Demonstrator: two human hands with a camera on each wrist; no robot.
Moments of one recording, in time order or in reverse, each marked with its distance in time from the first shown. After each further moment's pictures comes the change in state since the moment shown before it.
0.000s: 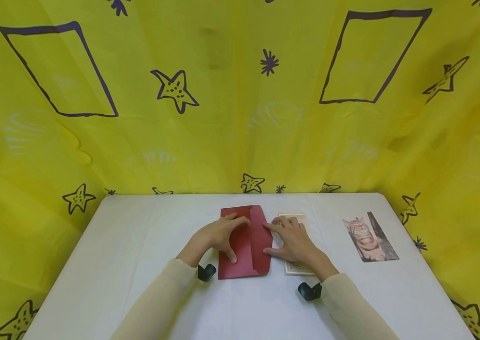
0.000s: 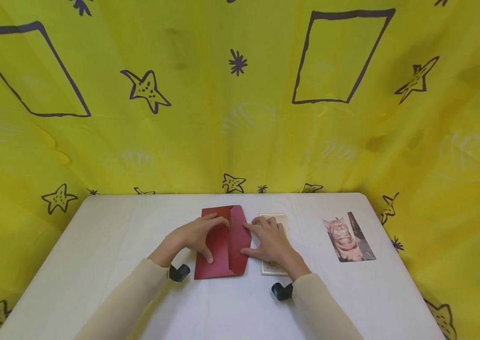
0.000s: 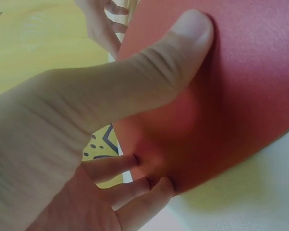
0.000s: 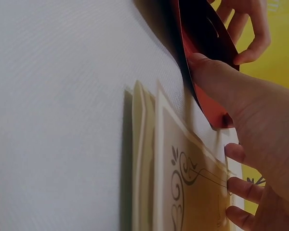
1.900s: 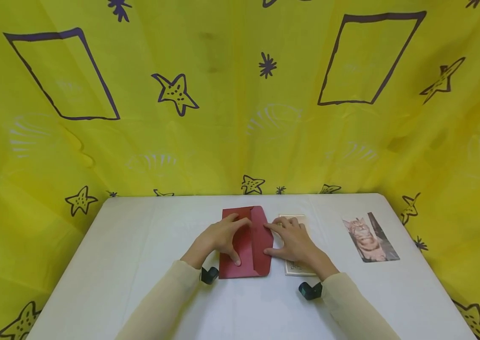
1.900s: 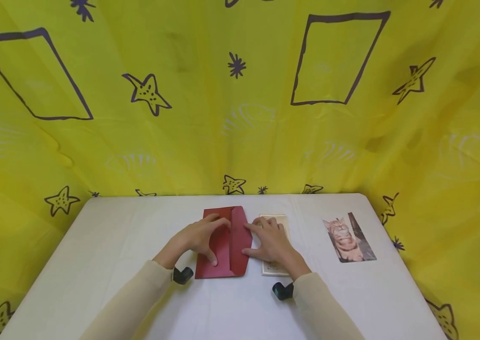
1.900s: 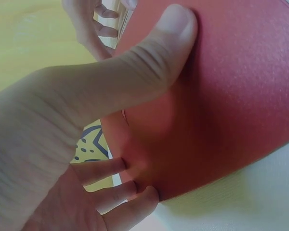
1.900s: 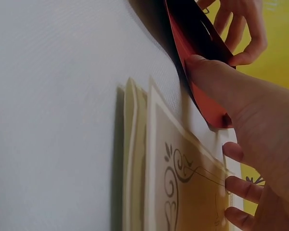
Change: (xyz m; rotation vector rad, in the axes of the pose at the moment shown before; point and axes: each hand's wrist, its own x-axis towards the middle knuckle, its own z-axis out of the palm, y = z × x) left_hand 0.003 0.002 0.007 0.059 0.057 0.015; right_hand 0.001 0.002 -0.001 0.008 0.006 -0.019
